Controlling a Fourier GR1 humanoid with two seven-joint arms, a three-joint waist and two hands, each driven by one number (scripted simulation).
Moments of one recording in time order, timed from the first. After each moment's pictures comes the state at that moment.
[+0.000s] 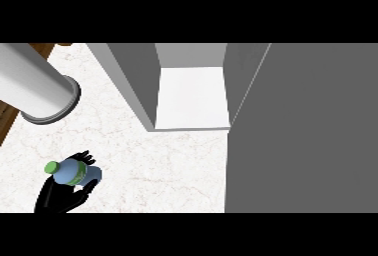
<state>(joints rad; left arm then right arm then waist) -0.08 0.19 0.34 -0.73 0.16 -0.45 -0.64 0.83 -0.23 -0.24 -2.38 -0.53 0.51 -0.13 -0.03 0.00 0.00</state>
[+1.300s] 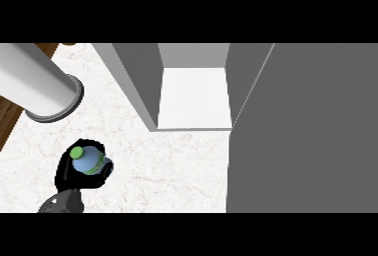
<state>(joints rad) -0.23 0.14 0.31 -0.71 0.20 -0.38 -0.70 0.86 -0.27 -0.31 -2.36 -0.60 0.51 -0.17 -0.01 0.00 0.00</state>
